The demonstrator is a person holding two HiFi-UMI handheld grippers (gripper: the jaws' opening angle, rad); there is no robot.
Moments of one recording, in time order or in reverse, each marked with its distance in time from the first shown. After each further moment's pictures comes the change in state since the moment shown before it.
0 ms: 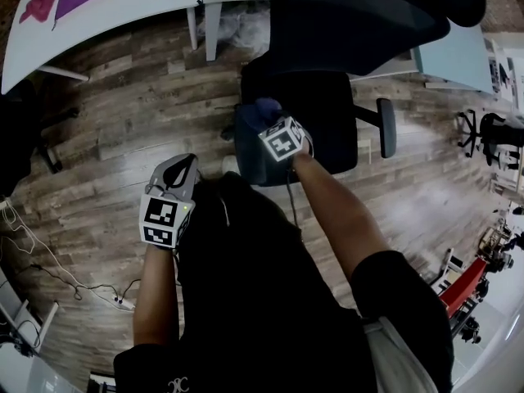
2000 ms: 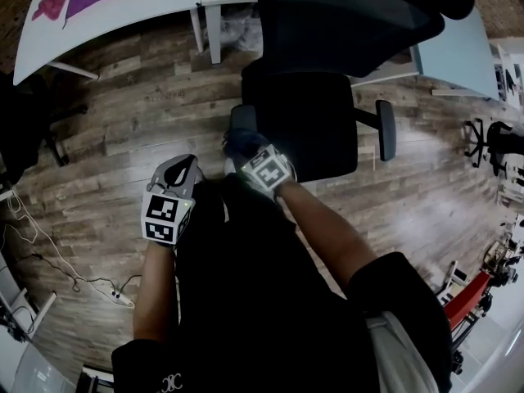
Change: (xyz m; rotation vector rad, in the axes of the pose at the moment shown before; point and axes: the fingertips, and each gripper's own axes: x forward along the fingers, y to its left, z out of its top) left arm -0.001 -0.030 -0.001 -0.011 0.041 0.067; right arm -0.042 0.120 -0.018 0.008 -0.094 0.353
